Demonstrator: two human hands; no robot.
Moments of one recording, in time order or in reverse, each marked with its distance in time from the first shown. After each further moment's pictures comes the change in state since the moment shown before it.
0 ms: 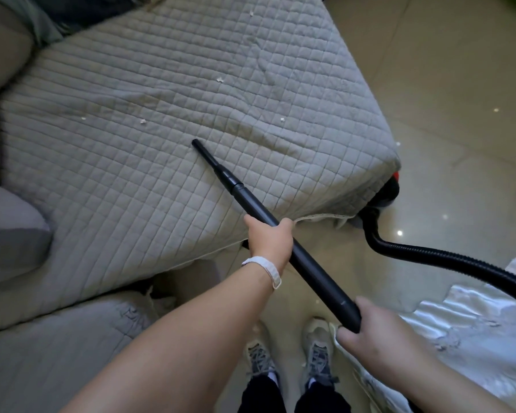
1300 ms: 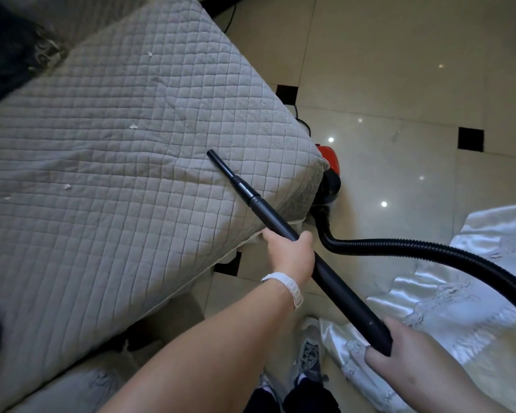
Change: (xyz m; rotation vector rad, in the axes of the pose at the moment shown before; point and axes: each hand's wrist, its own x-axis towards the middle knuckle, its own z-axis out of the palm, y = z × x) left_hand -0.069 0.018 0.144 0.186 -0.210 -0.001; right_hand -0.015 0.117 -0.060 0.164 0.041 0.118
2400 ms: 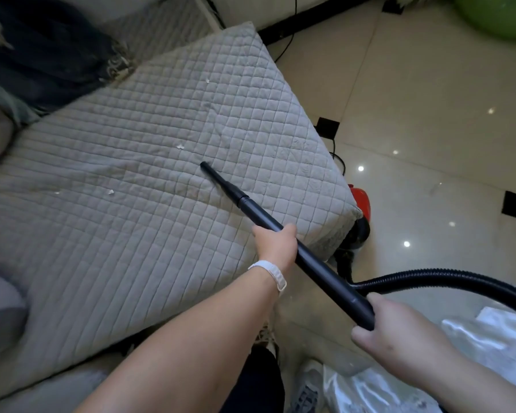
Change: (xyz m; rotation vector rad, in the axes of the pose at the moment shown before) left_hand 0.068 0.091 -0.046 -0.181 0.135 -0.050; right_hand 0.060 -0.109 -0.085 -0.253 0.034 -0.174
